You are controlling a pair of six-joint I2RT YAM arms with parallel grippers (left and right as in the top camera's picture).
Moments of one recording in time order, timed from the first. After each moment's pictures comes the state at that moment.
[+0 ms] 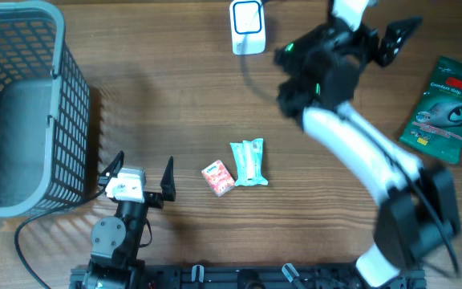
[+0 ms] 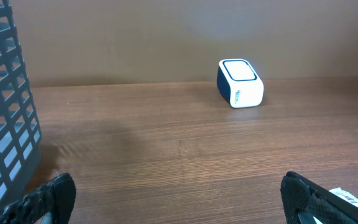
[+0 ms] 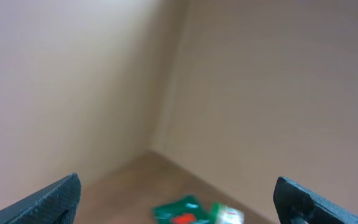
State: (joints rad) left arm -0.21 0.02 0.03 -0.10 -0.07 -0.04; right arm 0.54 1.76 1.38 1.43 1.52 -1.29
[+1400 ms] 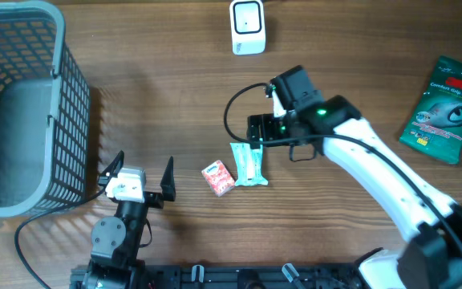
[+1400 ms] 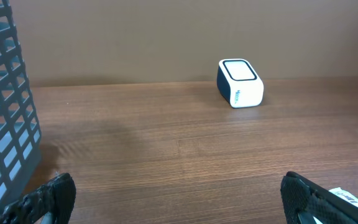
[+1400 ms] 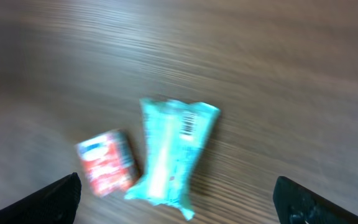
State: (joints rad) left arm -0.21 0.02 0.03 -0.10 -0.07 -0.04; right arm 0.52 1.59 1.23 -0.81 -0.13 0.39
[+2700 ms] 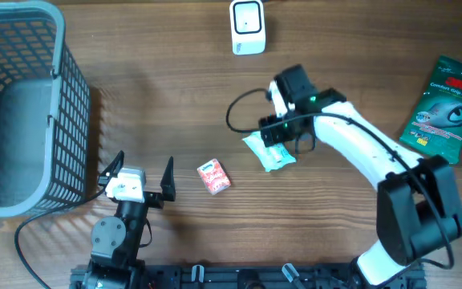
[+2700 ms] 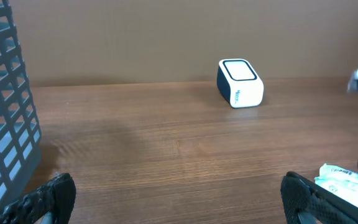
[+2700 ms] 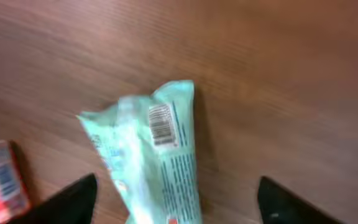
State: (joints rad) left arm -0.21 0.02 0.03 -0.11 -0.07 -0.04; right arm 0.42 1.79 1.19 -0.71 -0.12 0.12
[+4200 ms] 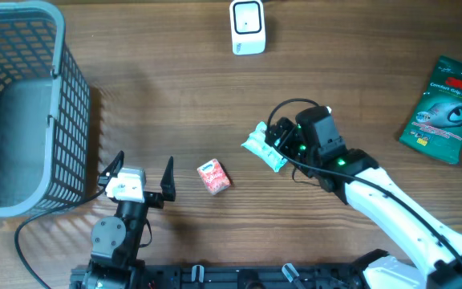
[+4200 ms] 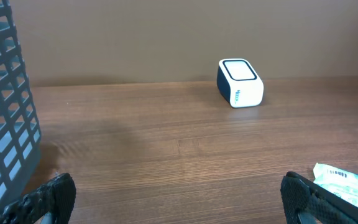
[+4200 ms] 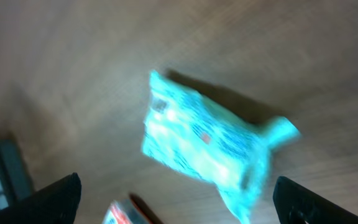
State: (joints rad) left arm -0.21 0.02 0.03 -0.10 -0.07 -0.04; right arm 0.46 1.34 0.72 -0.34 -0.09 1.07
